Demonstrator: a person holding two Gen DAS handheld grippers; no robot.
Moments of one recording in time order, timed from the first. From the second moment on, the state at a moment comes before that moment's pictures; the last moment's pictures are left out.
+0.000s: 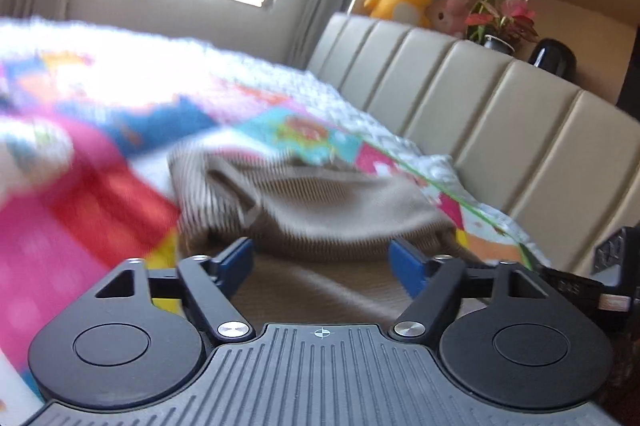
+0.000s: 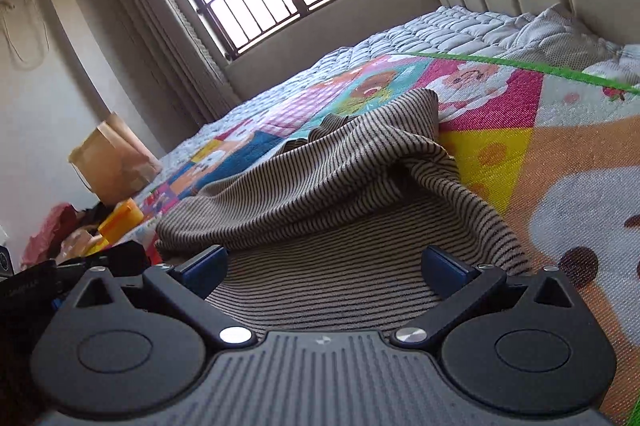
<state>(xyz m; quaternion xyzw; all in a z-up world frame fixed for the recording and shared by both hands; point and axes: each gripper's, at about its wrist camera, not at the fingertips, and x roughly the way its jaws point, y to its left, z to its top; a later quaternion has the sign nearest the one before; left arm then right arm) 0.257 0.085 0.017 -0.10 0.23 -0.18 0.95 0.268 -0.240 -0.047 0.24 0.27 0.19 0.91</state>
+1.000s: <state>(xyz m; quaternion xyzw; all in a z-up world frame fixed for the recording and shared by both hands) 0.360 0.074 -0.013 0.03 0.31 -0.06 0.95 0.264 -0.263 -0.059 0.33 0.24 0.21 0.89</state>
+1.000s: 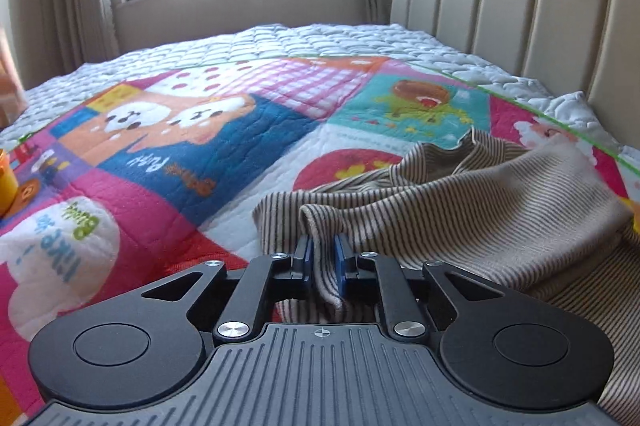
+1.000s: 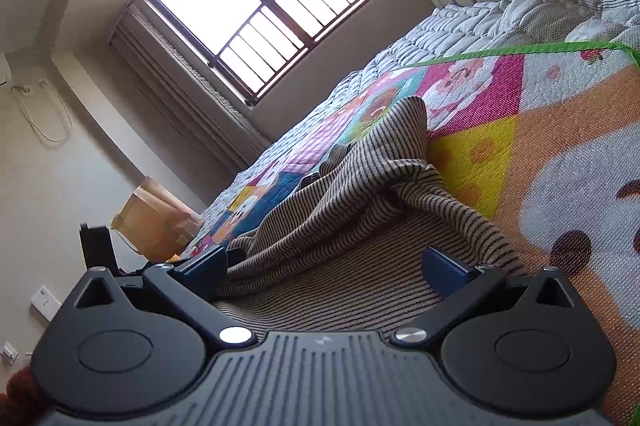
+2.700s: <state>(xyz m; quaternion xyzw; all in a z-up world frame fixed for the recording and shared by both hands) 0.337 0.064 -0.026 -0.06 0.27 -0.18 0.94 0.360 -0.183 -0.037 -0.02 0.31 0.19 0.93</state>
